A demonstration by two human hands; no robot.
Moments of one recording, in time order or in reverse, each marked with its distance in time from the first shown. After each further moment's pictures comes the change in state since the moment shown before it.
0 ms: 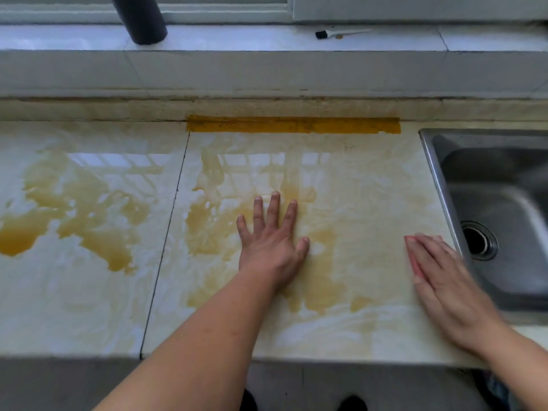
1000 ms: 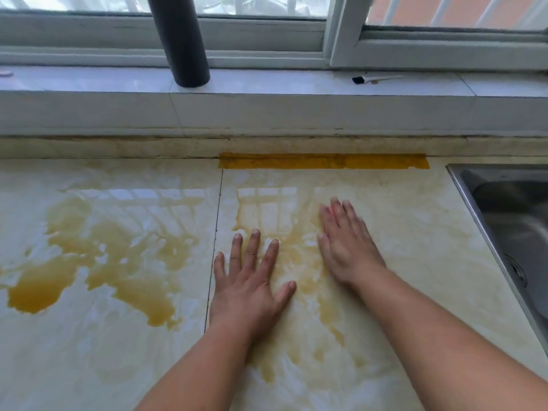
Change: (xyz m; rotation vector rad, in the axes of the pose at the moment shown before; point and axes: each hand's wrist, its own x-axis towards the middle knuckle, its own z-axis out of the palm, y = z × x) left_hand -0.015 -0.131 -0.023 0.112 0.079 0.015; right_hand 0.175 -0.218 0.032 -0.023 0.056 0.037
